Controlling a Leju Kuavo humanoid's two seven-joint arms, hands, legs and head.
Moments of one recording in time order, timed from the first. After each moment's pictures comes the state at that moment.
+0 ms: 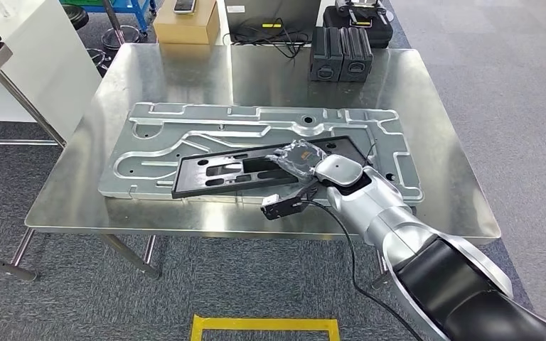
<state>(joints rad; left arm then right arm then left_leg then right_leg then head) -0.08 0.01 1.34 -0.22 -0.98 -0.06 -0.38 -1.06 0.05 0.78 -0.37 1.29 -0.17 -0.23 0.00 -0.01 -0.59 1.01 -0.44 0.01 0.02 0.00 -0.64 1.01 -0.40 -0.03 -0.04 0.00</state>
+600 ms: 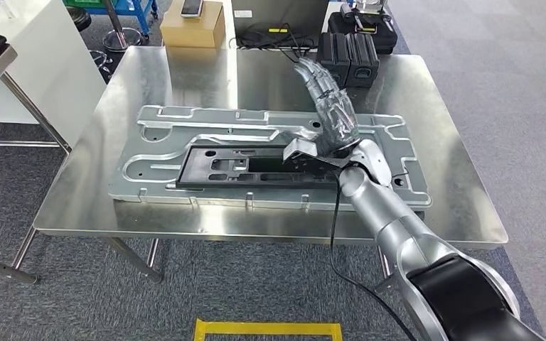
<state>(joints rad) -0.06 0.01 1.34 -0.22 -0.99 -0.02 -0.38 -0.92 0.00 0.41 -0.72 0.60 -0.51 -0.58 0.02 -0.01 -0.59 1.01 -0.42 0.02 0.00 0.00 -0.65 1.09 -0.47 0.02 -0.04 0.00</state>
